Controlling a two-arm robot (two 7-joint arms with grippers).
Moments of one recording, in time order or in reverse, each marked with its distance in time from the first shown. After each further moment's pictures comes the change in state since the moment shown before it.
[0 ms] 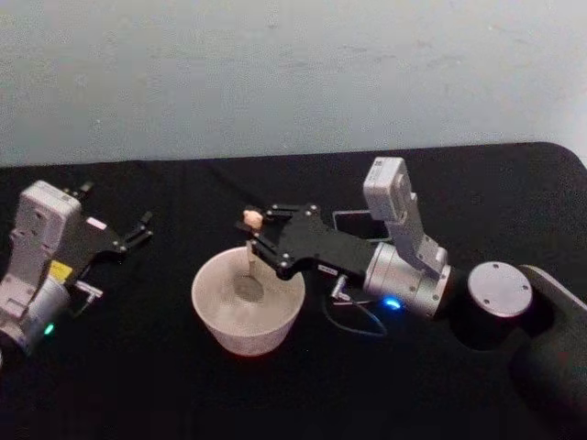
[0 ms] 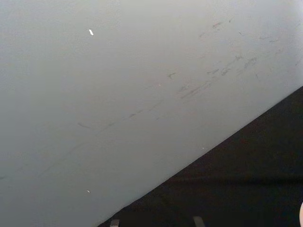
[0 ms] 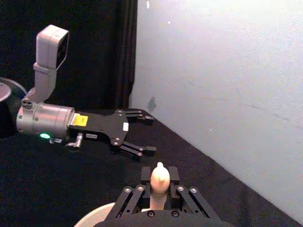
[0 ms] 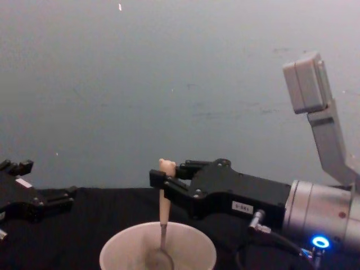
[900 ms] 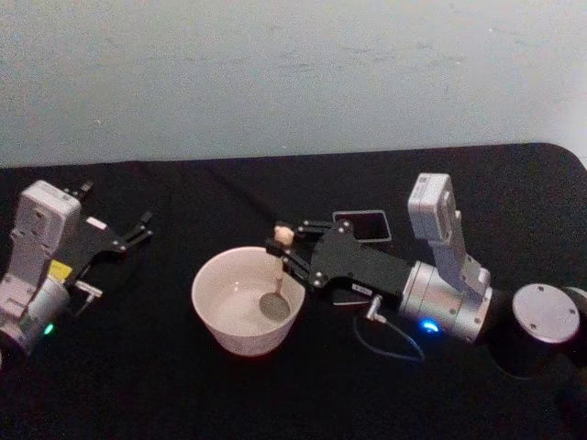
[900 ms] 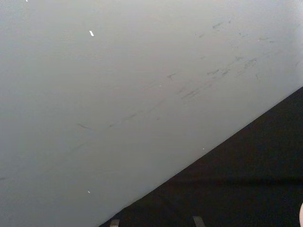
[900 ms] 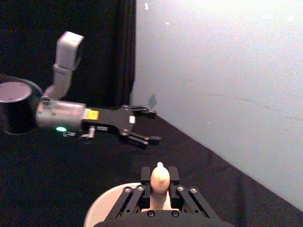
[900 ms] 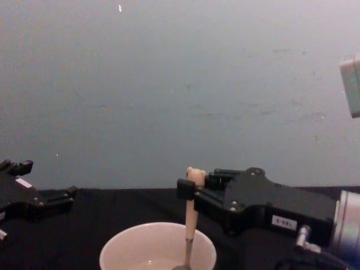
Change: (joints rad) left arm 0.000 0.000 0.000 0.000 0.000 0.000 0.000; right arm -0.123 0.106 0.046 -0.180 0.037 0.051 -0.003
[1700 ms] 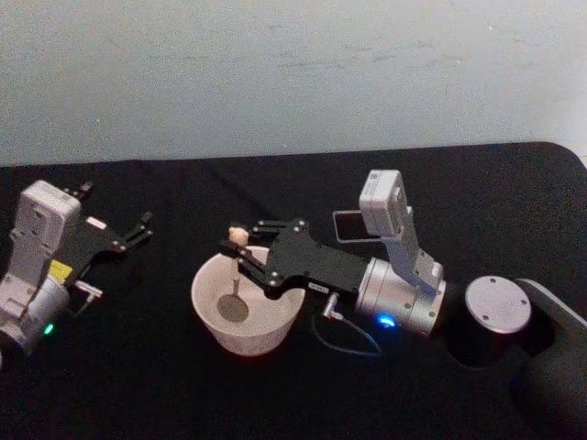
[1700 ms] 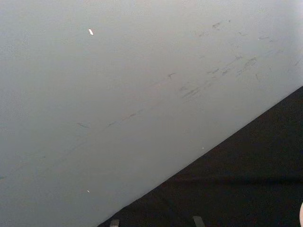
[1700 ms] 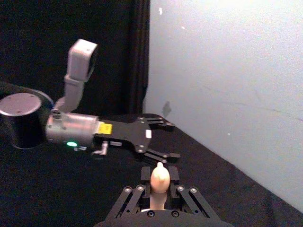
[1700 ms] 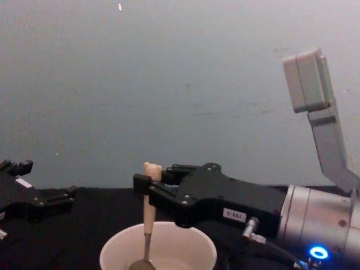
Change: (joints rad) left arm 0.000 0.000 0.000 0.000 0.000 0.000 0.000; right arm 0.068 -0.085 -0.063 0.076 -0.008 -0.010 0.003
